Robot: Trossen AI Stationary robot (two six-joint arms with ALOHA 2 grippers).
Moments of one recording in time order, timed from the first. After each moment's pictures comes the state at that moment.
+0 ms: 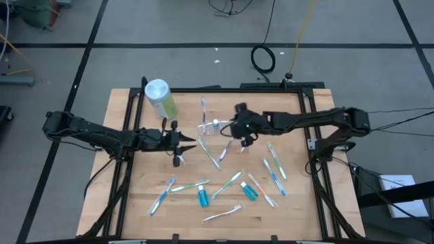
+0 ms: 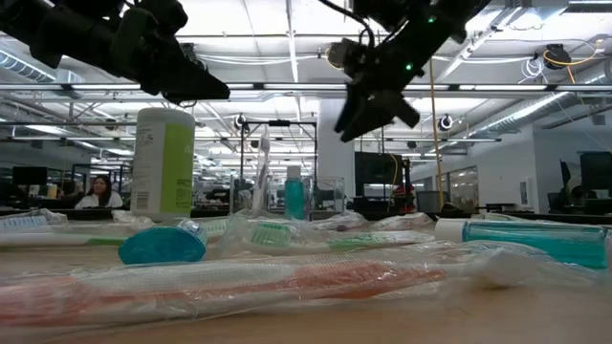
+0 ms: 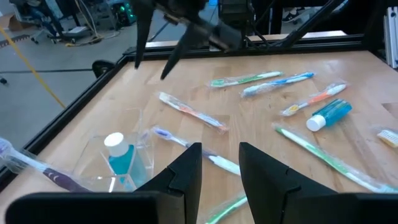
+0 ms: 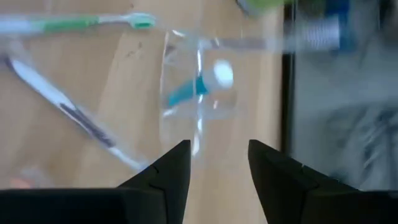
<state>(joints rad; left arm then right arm) -0.09 1.05 0.40 0.37 -0.21 0.04 -0.14 1.53 1.06 -0.30 0.29 -0.56</state>
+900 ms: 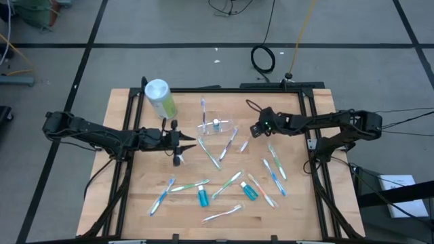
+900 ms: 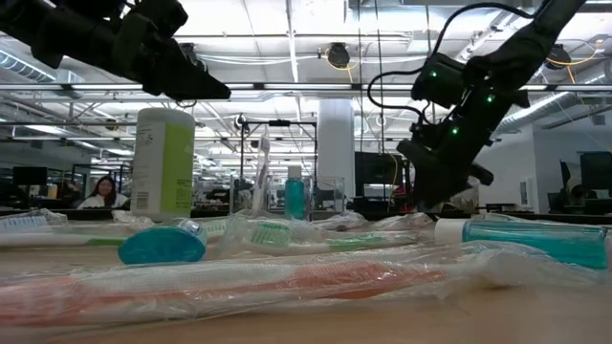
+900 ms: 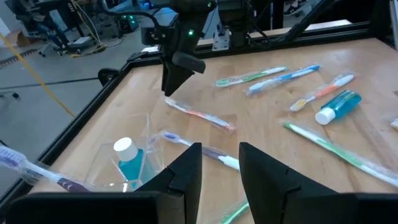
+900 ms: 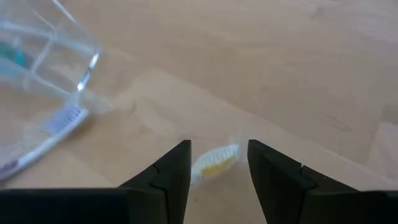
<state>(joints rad) -0.08 1.05 0.40 0.37 -0.21 0.12 -0.37 1.39 0.54 -0.05 0.29 0.65</state>
